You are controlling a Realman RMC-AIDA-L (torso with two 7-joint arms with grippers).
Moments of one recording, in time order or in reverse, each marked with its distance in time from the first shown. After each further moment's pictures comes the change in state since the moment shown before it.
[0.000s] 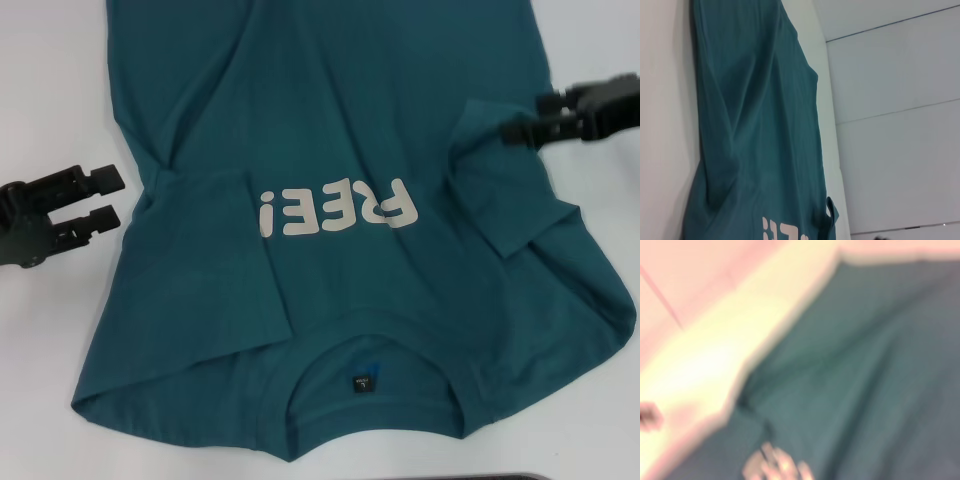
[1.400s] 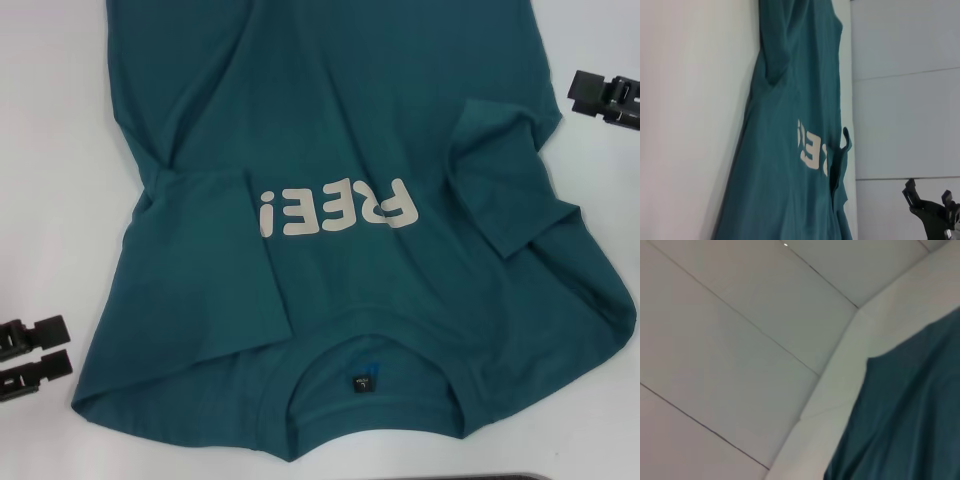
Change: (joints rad) left arm 0.178 0.051 -0.069 0.011 0.154 0.224 0.058; right arm -0.154 -0.083 0.165 0.408 0.405 -0.091 0.006
